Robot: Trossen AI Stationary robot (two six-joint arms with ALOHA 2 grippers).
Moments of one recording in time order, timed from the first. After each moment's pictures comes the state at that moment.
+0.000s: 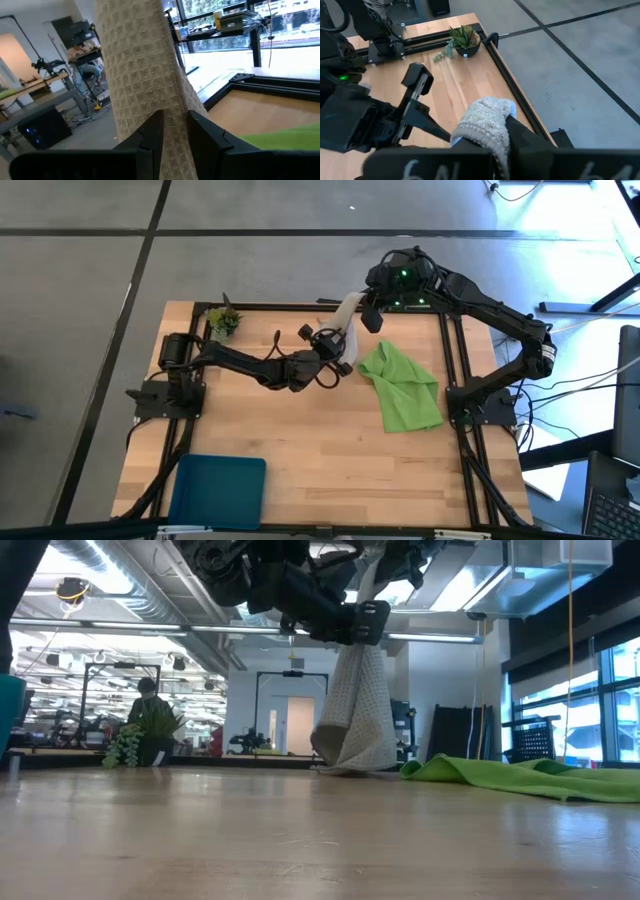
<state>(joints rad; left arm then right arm) 0.04 1.87 1.12 0.69 -0.90 0.20 -0.47 1.46 1.59 -0.69 -0.11 -0.06</state>
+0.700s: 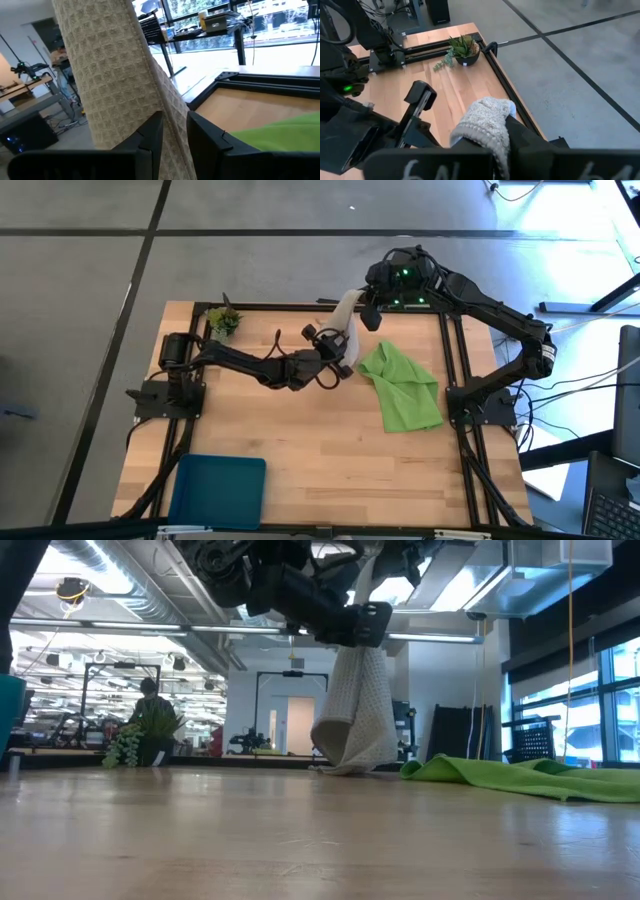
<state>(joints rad) 0.05 1.87 1.12 0.67 -0.82 0.22 -0.47 1.46 1.59 -0.65 -0.11 -0.05</state>
